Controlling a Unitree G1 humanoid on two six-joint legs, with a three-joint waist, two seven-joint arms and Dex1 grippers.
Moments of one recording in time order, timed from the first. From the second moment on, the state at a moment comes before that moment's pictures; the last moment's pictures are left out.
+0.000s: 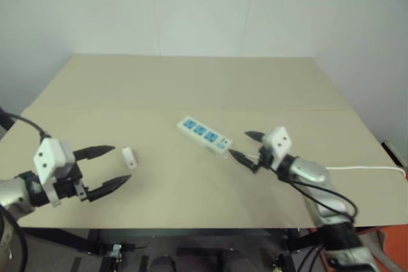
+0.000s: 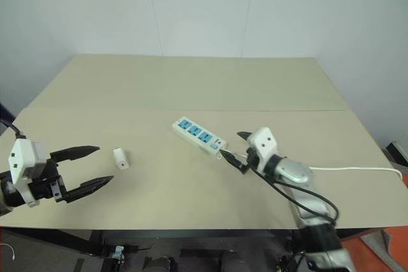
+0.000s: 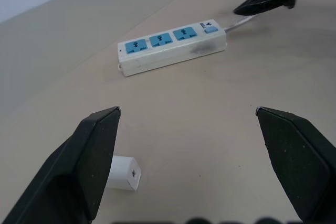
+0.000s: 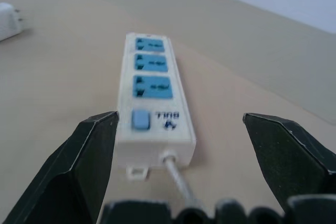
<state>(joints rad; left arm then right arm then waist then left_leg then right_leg) 0.13 0.84 0.56 -0.42 -0.59 0.41 -1.08 -0.43 -0.35 0.07 0.15 0.16 0.06 0.67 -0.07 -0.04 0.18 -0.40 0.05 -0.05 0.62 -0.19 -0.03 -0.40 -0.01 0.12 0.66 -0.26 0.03</state>
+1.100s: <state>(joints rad) 0.13 0.84 0.53 -0.38 -0.57 0.35 -1.12 -0.55 -0.23 0.14 0.55 0.16 -0.12 0.94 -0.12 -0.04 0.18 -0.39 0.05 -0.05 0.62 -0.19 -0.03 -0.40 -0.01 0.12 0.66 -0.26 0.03</state>
